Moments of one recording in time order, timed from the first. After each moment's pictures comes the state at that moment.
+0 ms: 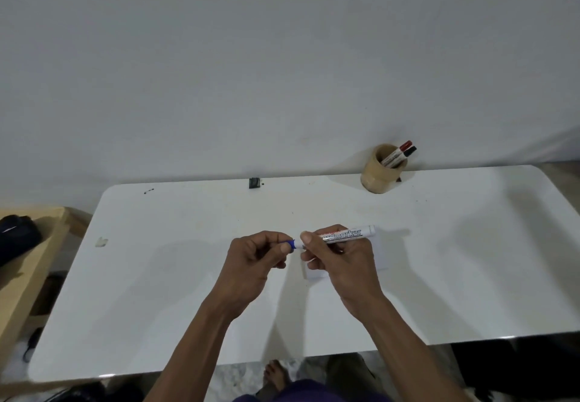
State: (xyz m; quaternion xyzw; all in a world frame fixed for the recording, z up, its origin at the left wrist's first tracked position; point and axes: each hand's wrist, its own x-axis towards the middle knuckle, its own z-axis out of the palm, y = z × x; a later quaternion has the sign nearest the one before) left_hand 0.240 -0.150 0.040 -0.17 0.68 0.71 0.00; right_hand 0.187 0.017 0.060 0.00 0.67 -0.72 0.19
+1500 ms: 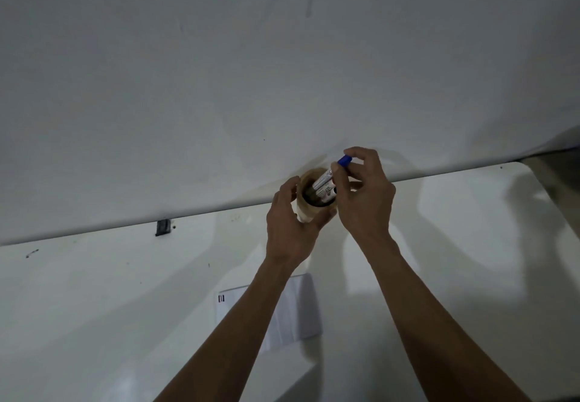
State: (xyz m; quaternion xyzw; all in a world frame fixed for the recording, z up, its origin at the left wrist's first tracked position) left_hand -0.024 0.016 -0.010 -0.18 0.82 0.53 -0.08; right_hand -0.084 0.126 0.012 -0.01 0.82 -0.56 -0.11
